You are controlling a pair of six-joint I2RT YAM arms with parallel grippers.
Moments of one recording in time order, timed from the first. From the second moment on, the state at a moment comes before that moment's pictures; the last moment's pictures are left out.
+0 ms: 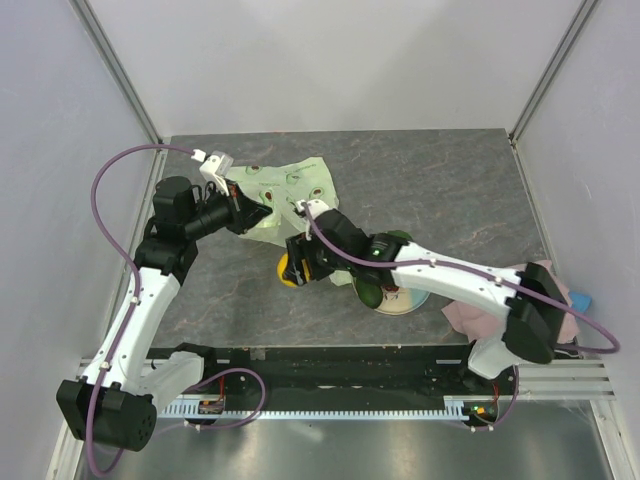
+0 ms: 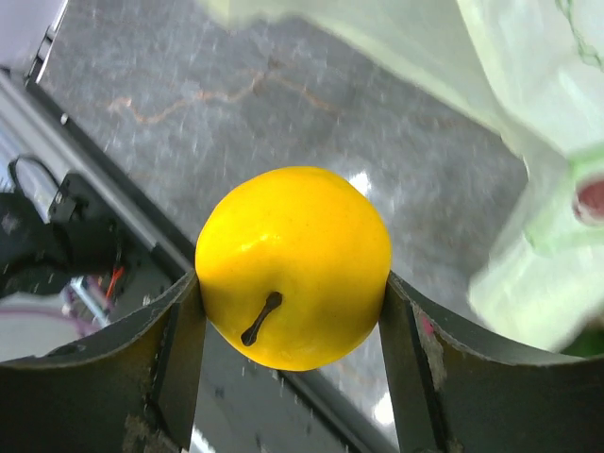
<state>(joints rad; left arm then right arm) -0.16 1.00 0.96 -0.26 0.63 -0.27 1.03 1.50 1.21 -0.36 0.01 0.52</state>
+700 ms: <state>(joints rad) -0.16 1.00 0.94 -0.23 0.75 -0.27 0.83 1.74 1.35 -0.20 0.20 0.52</state>
